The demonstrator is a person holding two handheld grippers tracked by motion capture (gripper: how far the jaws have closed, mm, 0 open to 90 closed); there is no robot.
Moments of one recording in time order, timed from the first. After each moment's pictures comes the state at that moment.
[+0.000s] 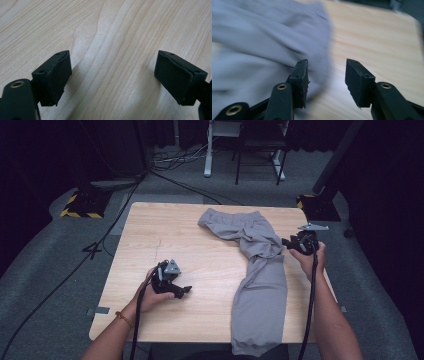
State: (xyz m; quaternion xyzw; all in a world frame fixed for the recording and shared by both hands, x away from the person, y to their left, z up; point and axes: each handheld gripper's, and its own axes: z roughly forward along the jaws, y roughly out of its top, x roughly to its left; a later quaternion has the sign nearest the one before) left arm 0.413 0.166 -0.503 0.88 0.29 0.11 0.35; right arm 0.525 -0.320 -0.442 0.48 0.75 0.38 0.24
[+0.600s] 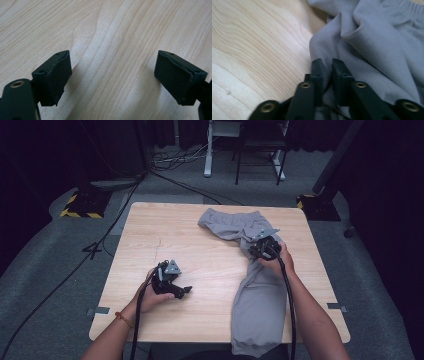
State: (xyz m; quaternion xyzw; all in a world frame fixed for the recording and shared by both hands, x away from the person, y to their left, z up) left arm 0.412 0.166 -0.503 0.88 0.30 0.11 0.35; right arm 0.523 -0.209 -0.461 0.33 0.87 0.31 0.19
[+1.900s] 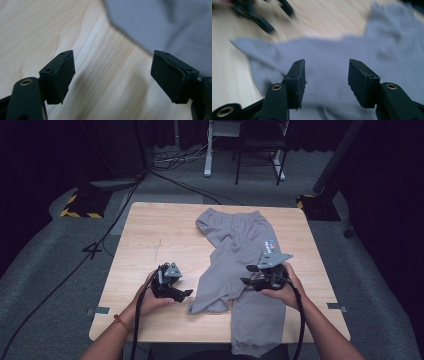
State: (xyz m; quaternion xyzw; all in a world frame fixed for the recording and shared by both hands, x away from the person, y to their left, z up) left arm 0.392 0.157 -0.484 0.88 0.28 0.09 0.37; right arm 0.401 -0.206 -0.422 0.21 0.88 0.40 0.13
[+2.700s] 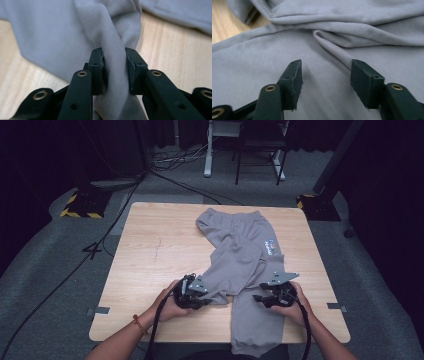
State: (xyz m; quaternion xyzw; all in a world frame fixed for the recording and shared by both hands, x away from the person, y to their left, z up) left arm 0.370 0.101 -0.476 0.92 0.16 0.04 0.36; right arm 0.386 -0.243 -0.493 0.28 0.88 0.36 0.12
